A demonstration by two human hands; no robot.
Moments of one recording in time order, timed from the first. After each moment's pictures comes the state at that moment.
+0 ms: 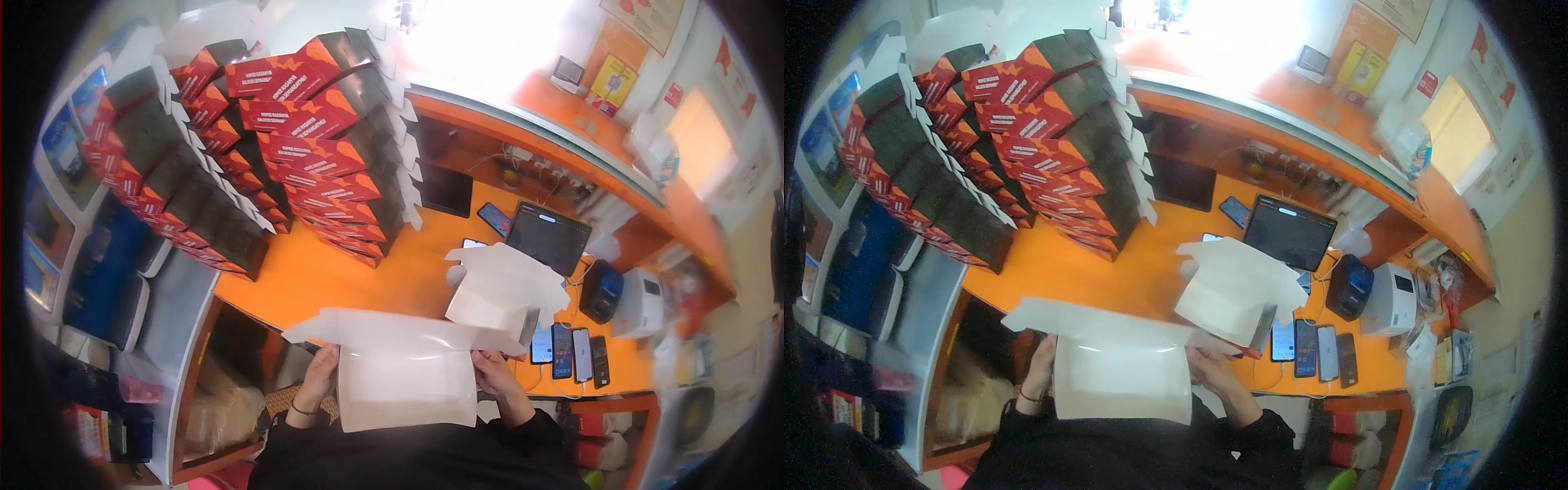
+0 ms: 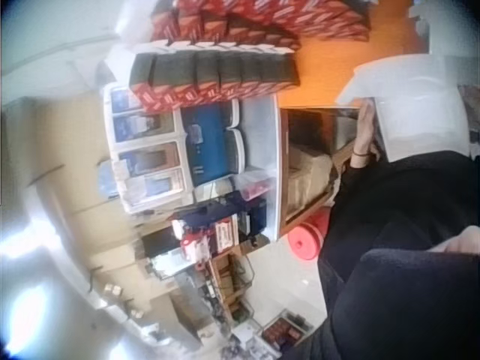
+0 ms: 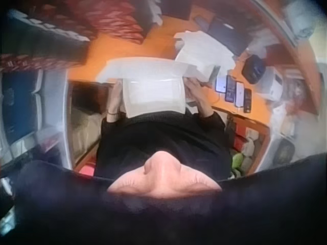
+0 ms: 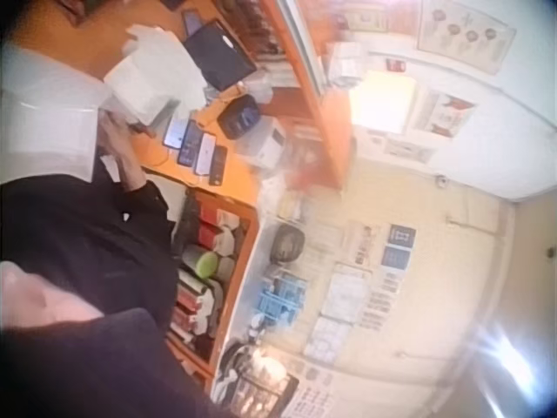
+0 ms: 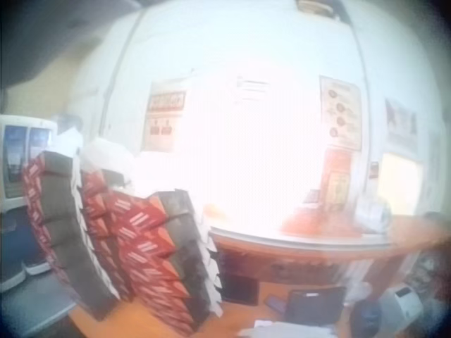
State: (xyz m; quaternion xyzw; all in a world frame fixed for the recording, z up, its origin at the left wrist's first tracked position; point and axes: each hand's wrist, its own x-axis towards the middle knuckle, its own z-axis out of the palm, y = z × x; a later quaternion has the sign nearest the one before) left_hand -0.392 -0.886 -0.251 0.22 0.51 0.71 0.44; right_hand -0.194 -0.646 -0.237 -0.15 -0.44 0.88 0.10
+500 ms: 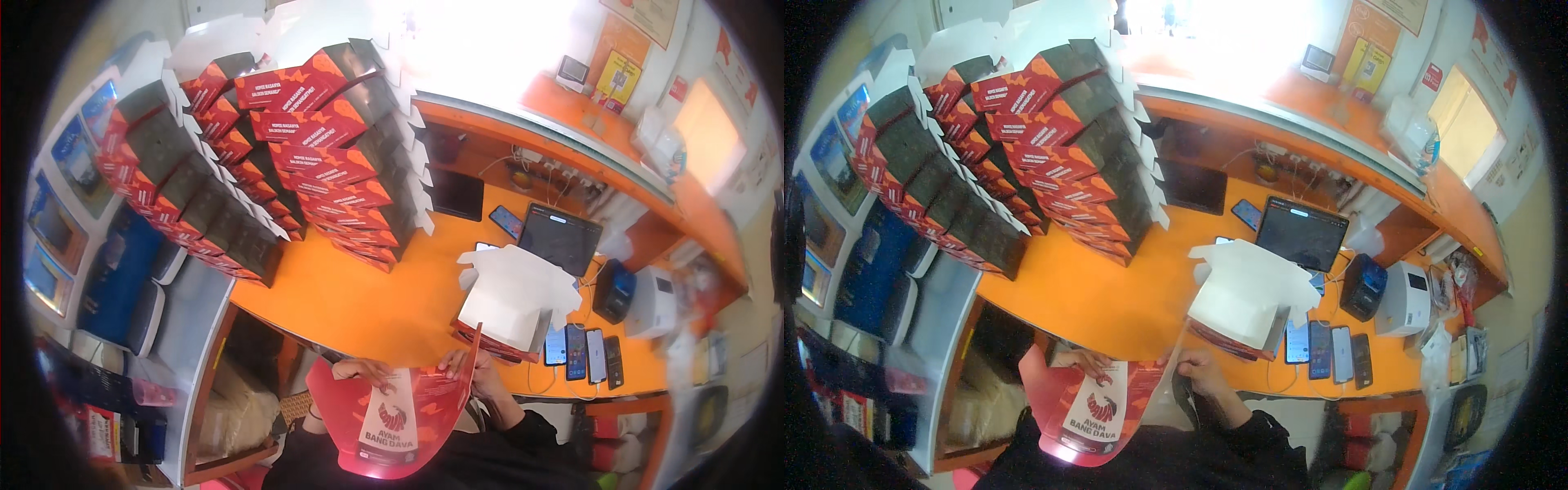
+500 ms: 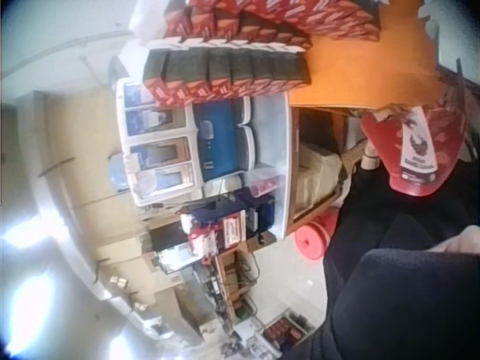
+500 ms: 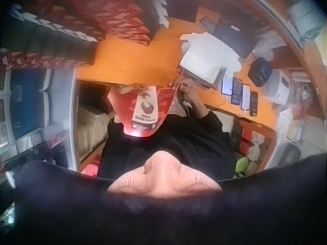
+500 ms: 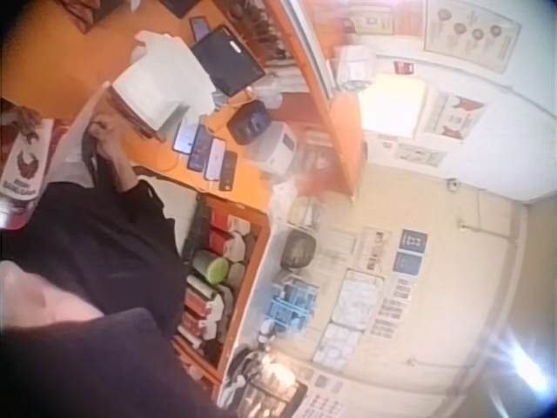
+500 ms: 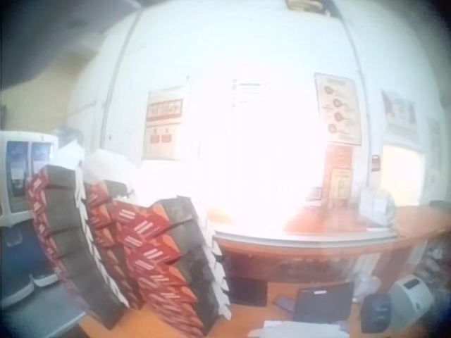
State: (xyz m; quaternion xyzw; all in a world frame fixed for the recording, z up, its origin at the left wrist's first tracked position) left_hand -0.397 -0.874 -0.260 0.52 0.33 0.70 0.37; right_hand -0.221 -0.666 -0.264 0.02 -0.53 0.84 0.15
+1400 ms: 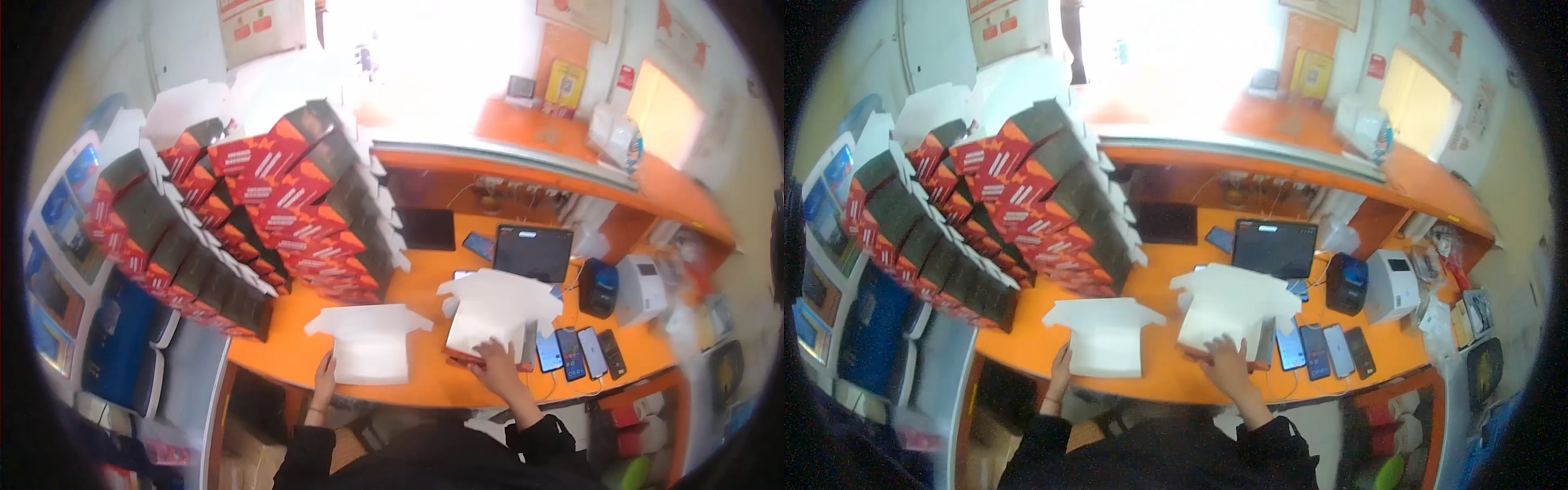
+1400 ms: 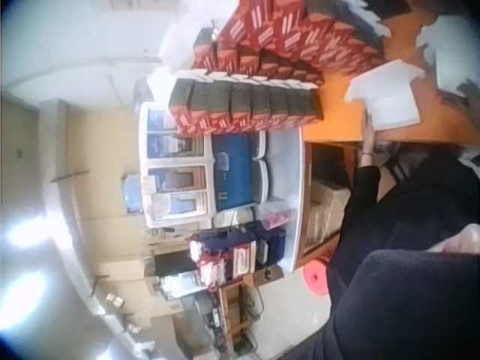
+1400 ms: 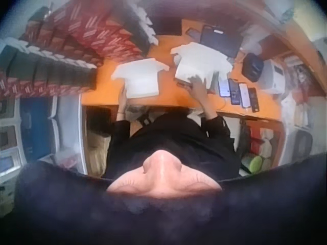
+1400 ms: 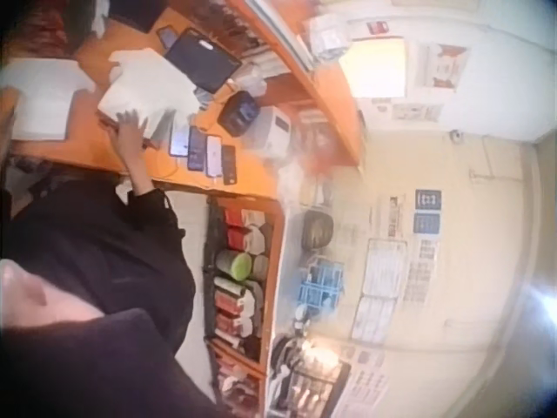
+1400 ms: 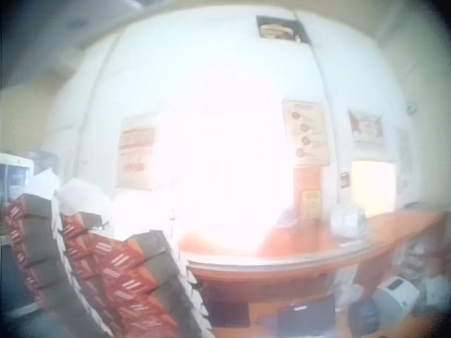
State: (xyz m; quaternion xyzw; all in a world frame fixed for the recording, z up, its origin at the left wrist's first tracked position) left_hand -0.494 -0.865 -0.396 0.21 0.68 0.65 0.26; right_hand -0.204 -0.630 -0.257 -0.32 -0.93 0.11 0.13
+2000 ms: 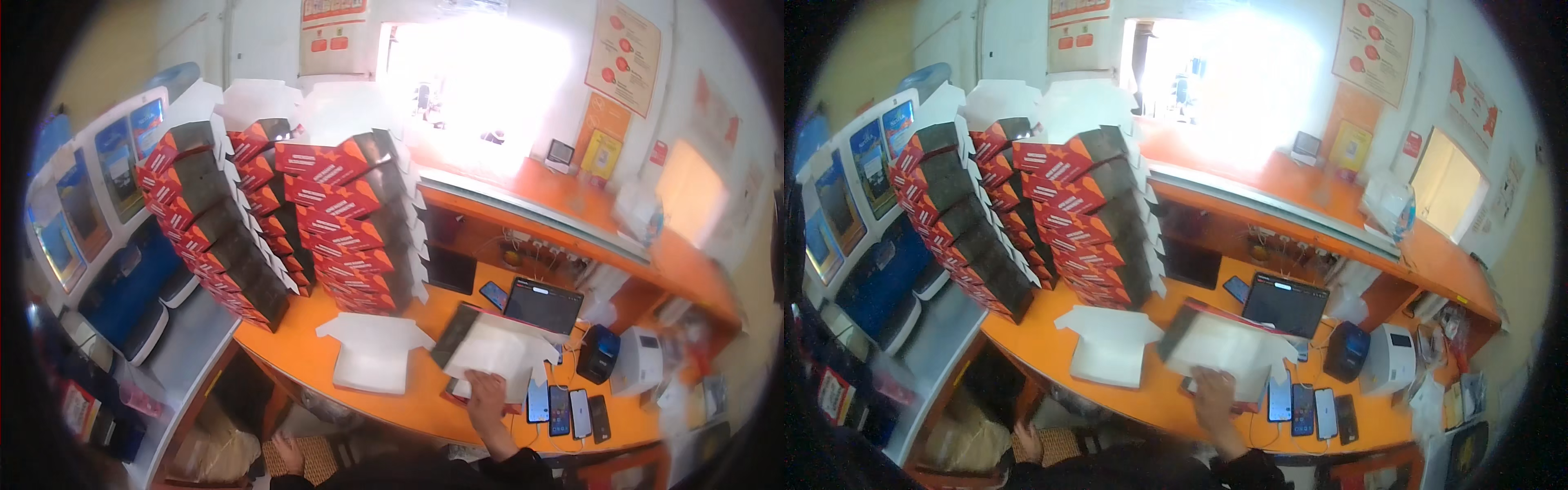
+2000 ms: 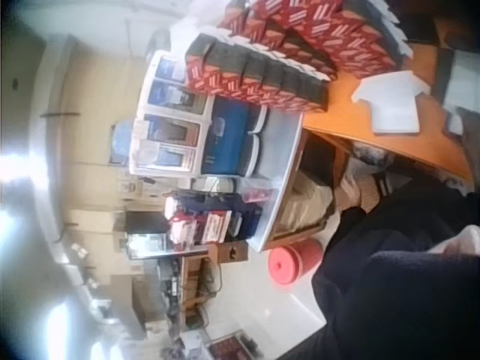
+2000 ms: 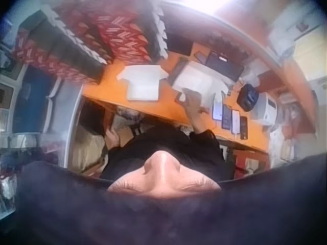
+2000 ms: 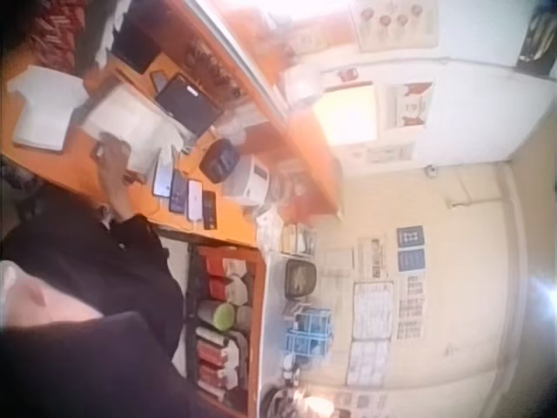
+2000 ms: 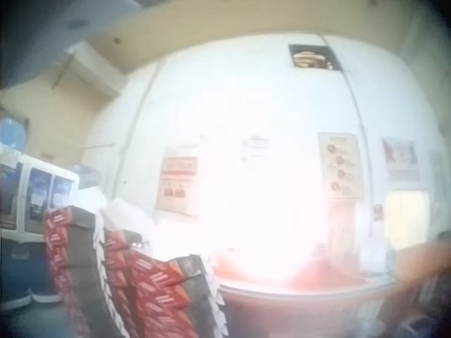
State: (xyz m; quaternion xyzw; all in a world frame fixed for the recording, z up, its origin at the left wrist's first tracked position) left_hand -0.356 -1.024 -0.487 -0.04 0.89 0.45 -0.06; right_hand -0.207 -0.637 -0.219 -0.14 -0.91 0.09 0.38
